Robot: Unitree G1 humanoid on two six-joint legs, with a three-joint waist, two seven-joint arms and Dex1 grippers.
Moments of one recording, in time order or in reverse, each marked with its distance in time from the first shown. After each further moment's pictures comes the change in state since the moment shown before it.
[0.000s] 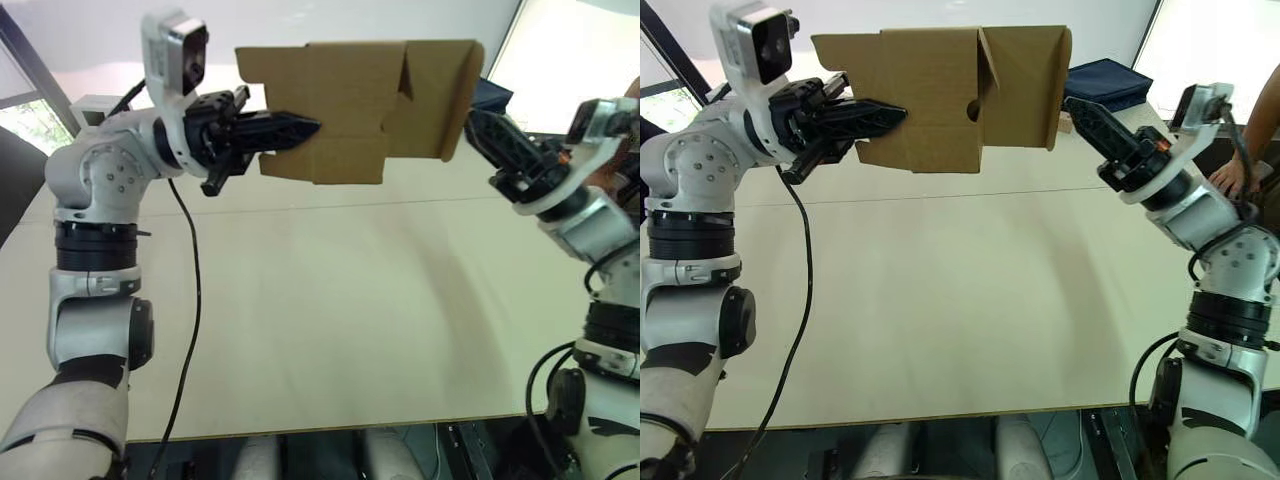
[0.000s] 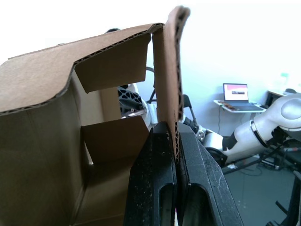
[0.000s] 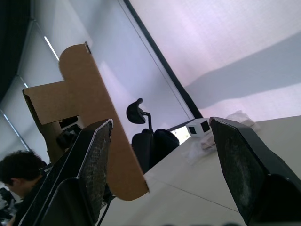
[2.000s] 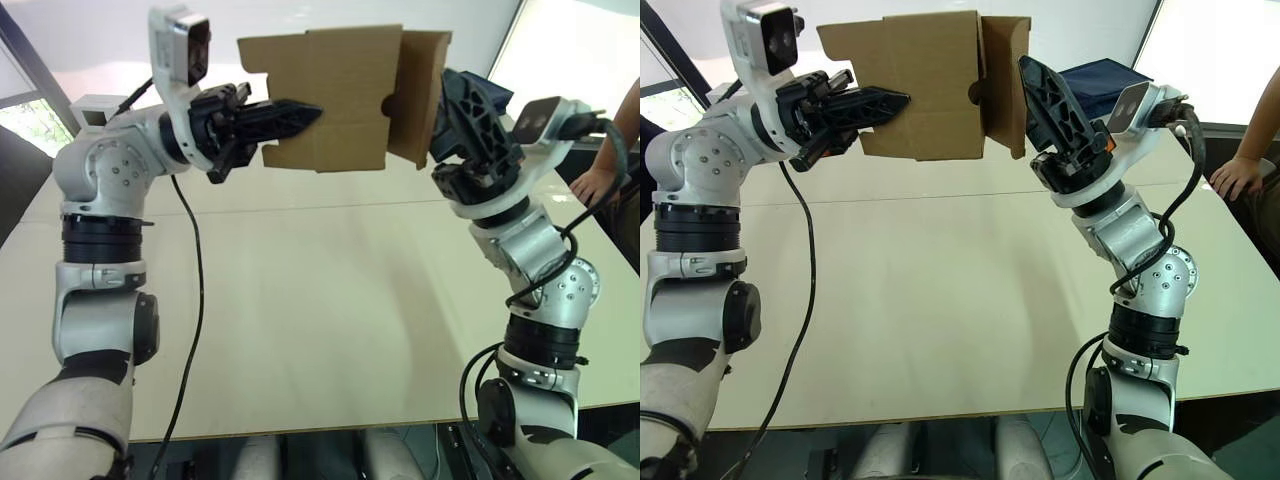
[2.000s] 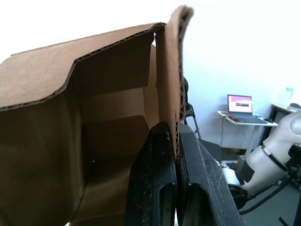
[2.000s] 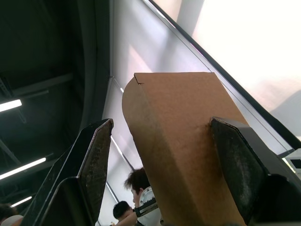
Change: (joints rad) left arm -0.031 -0.022 0.004 0.071 0.003 0.002 0.022; right arm 0.032 0.304 0.064 -0.258 0.338 -0.090 -0.309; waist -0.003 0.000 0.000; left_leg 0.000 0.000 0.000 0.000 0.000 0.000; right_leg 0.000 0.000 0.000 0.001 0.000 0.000
